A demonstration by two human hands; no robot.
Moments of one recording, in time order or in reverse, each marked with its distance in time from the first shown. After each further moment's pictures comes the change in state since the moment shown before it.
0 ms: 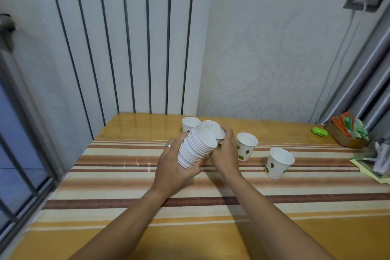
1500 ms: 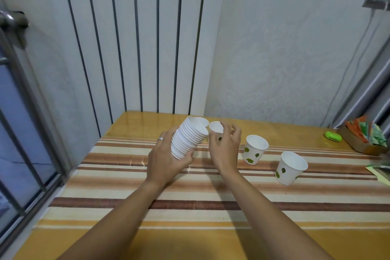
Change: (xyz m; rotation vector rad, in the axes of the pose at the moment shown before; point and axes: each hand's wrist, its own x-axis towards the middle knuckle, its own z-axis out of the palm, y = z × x) left_hand 0.020 -0.030 -0.019 0.201 0.106 -0.098; right_hand 0.017 -0.008 0.036 -0.092 0.077 -0.022
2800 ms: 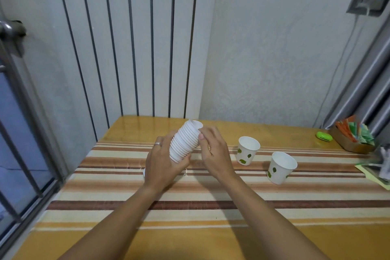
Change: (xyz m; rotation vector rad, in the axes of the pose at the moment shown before) left_hand -0.006 0.009 0.001 0.087 -0.043 0.028; right_hand -0.020 -0.024 -0.033 0.095 -0.171 -0.439
